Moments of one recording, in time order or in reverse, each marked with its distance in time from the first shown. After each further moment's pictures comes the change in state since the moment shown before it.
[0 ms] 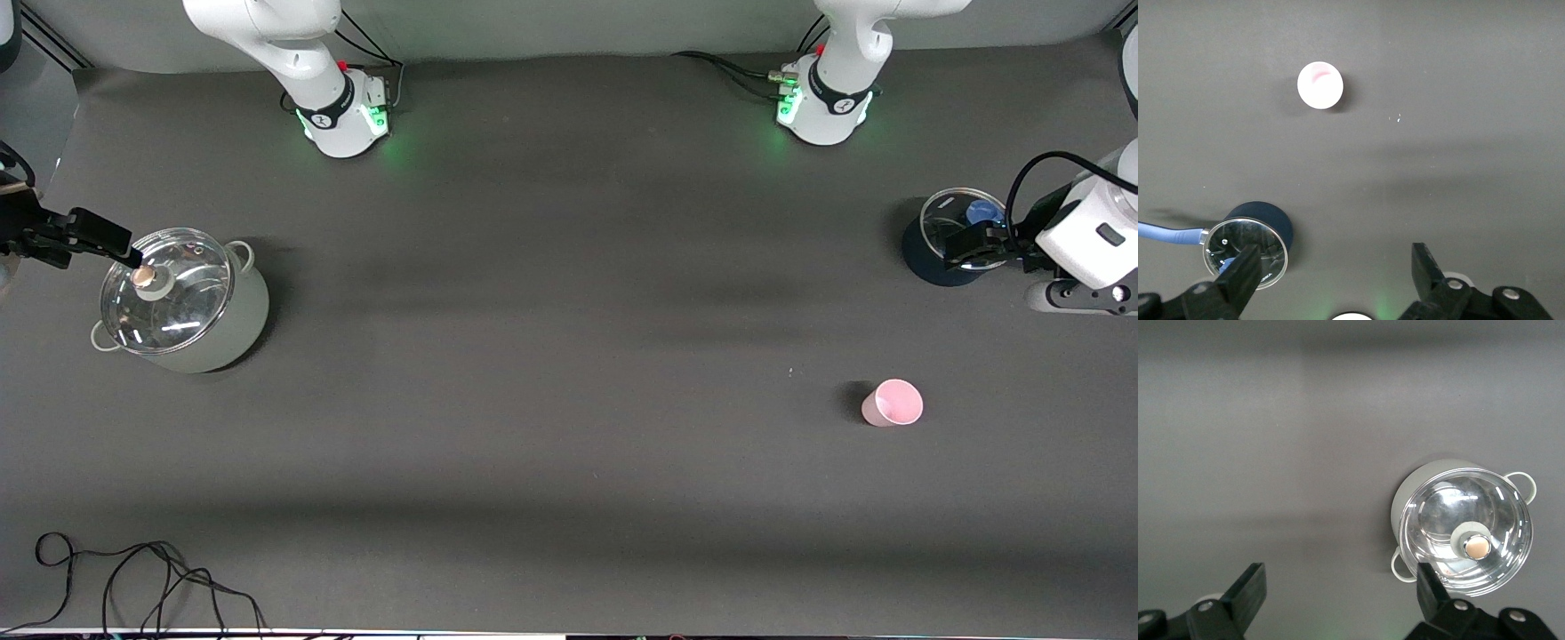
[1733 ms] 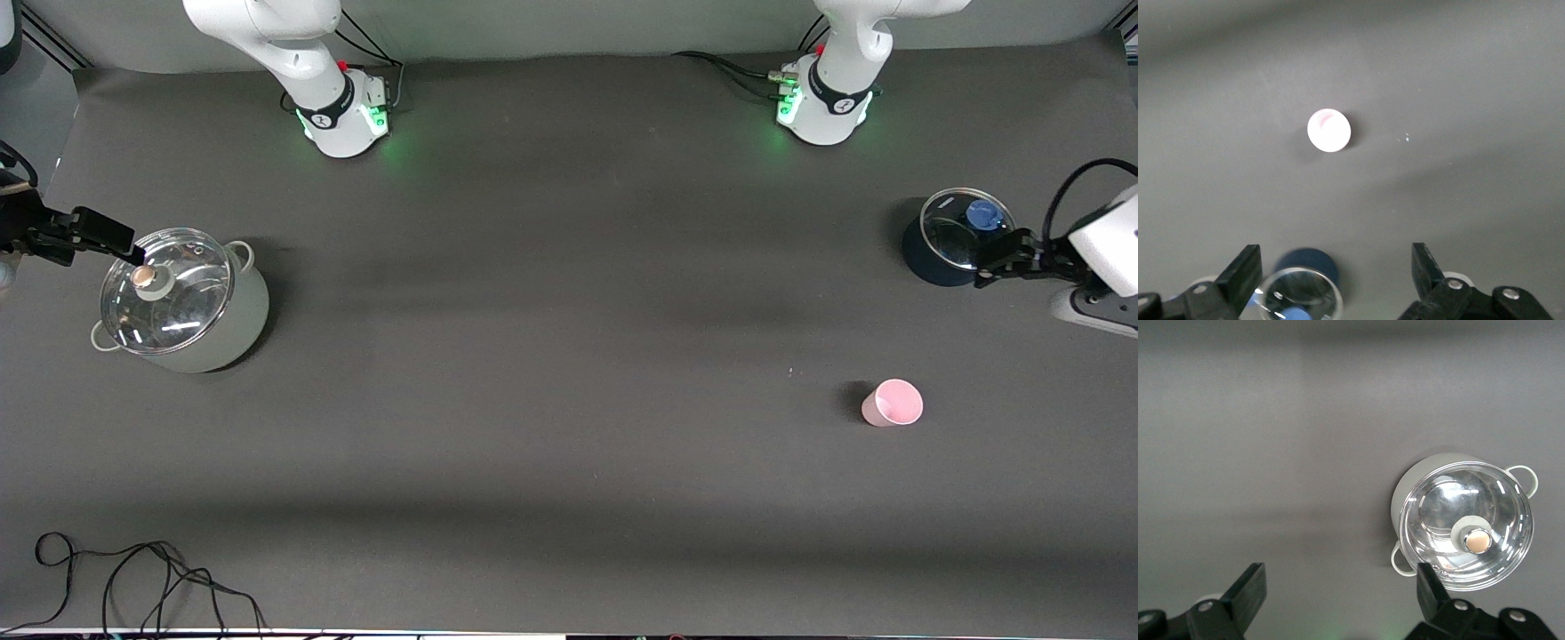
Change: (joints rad) left arm 0.044 0.091 0.017 0.136 0.000 0.049 0.377; right arm -0.001 0.002 -0.001 0.000 0.000 -0.019 0.000
